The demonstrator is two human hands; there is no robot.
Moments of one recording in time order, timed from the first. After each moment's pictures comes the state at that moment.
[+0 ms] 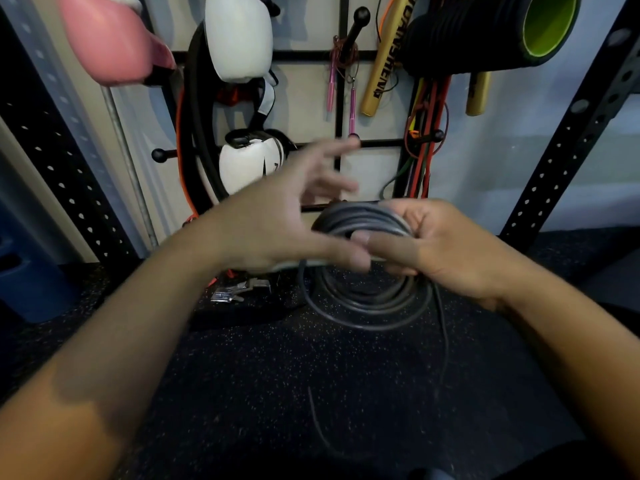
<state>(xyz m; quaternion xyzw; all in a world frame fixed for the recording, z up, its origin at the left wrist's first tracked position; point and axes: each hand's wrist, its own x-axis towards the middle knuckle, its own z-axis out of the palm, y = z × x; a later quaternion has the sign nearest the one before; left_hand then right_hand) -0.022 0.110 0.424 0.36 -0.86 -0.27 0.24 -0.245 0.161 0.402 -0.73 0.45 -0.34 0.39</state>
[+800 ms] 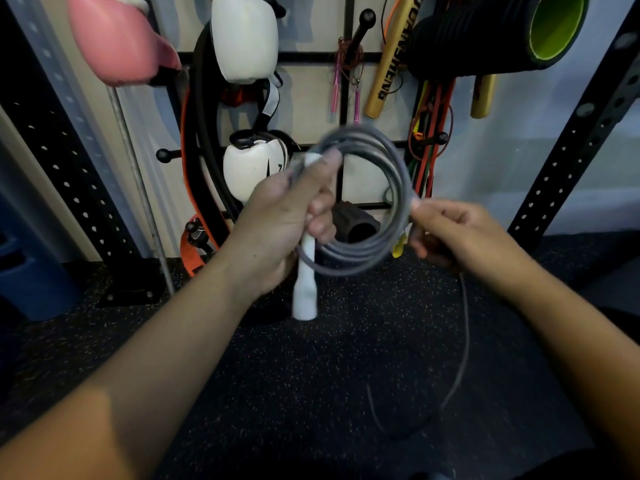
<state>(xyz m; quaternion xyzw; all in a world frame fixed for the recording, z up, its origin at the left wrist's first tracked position) -0.048 0.111 0.401 0.27 -0.52 -0.63 0.50 -0.267 0.151 0.392 -0.64 0.55 -0.41 0.35</state>
